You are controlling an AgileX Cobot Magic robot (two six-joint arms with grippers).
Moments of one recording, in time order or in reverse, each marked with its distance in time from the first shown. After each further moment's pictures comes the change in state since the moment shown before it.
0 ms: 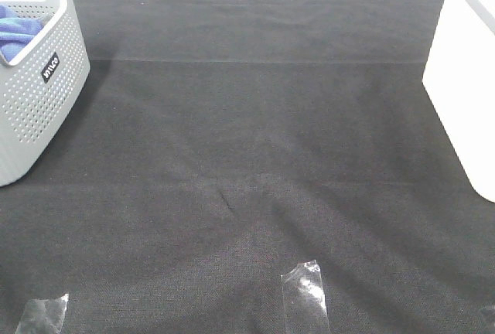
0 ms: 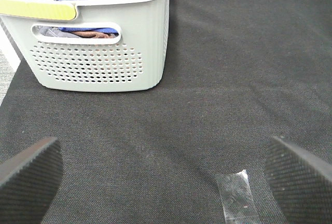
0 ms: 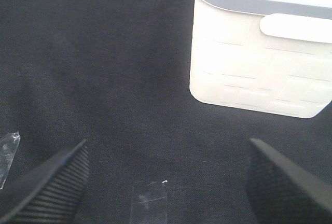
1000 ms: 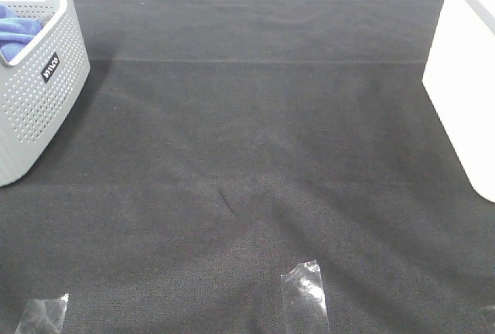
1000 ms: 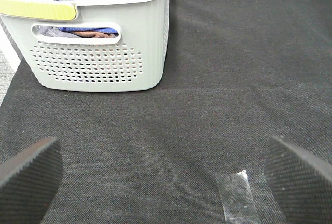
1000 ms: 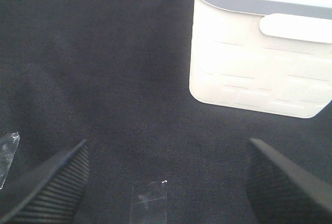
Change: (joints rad) left arm 0.000 0.000 0.000 0.000 0.000 0.000; right arm 0.000 0.000 0.000 0.000 0.000 0.000
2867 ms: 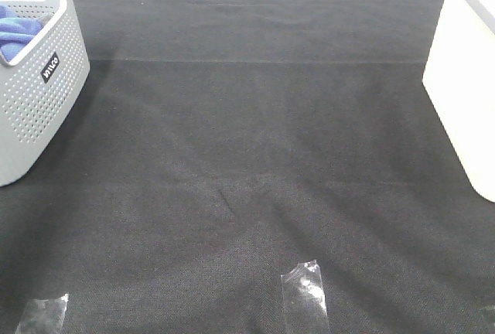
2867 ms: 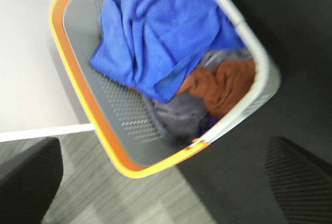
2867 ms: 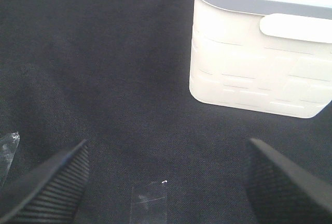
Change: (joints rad) left arm 0.000 1.329 -1.057 0.221 0.146 0.770; right arm 0.000 0.000 0.000 0.000 0.000 0.000
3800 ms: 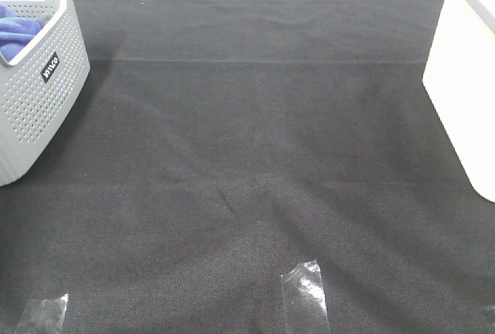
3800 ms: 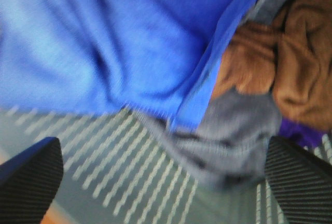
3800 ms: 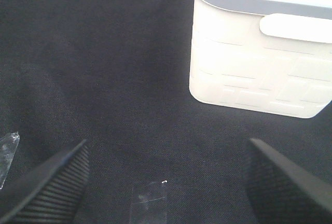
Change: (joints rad) left arm 0.178 0.750 -0.293 0.019 -0.107 0.302; right arm 0.000 0.000 0.000 -0.001 0.000 0.000
